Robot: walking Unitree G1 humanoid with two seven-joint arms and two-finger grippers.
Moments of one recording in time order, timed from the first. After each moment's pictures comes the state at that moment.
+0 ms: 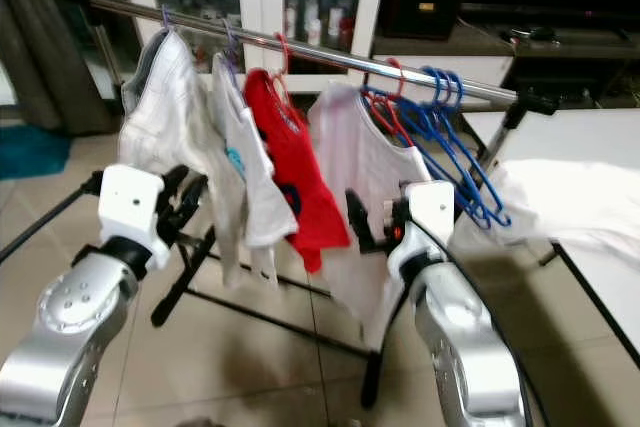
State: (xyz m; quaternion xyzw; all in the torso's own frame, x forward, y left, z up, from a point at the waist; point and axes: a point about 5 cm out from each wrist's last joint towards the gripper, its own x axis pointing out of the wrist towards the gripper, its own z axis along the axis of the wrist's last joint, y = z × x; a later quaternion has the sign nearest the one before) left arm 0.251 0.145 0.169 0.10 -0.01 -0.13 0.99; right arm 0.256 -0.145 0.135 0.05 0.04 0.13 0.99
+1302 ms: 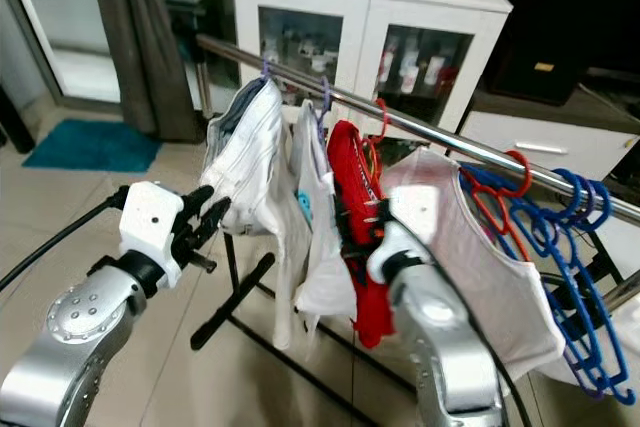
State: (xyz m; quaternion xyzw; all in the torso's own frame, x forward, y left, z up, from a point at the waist) left arm 0.242 0.135 0.154 0.09 0.02 -0.22 0.97; right arm 0.260 -0.126 0.132 0.06 0.07 0.13 0.99
